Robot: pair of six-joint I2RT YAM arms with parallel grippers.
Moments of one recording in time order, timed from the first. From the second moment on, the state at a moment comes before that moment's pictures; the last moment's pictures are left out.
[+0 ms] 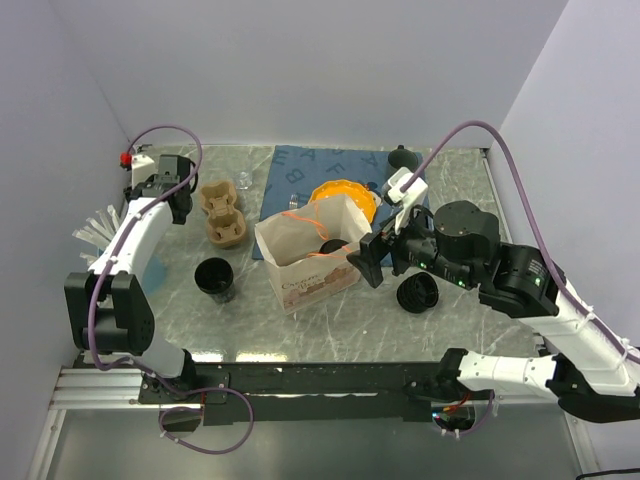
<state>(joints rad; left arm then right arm) -0.04 1.53 1.28 -0.78 -0.95 -0.49 1.02 1.00 1.52 -0.89 0.18 0.09</state>
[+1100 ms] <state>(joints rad) -0.04 1.17 1.91 -0.83 -0.10 -0.45 1.02 0.98 1.64 -0.95 0.28 0.05</state>
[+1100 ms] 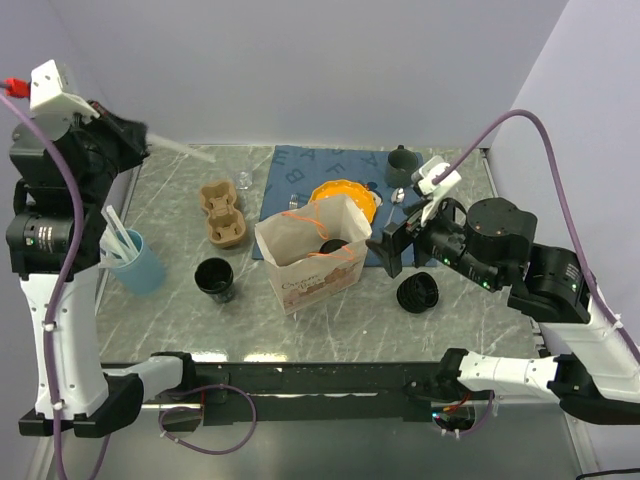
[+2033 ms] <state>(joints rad) -0.35 1.37 1.83 -0.45 0.66 -0.56 1.02 0.97 1.66 -0.97 0.44 0.05</state>
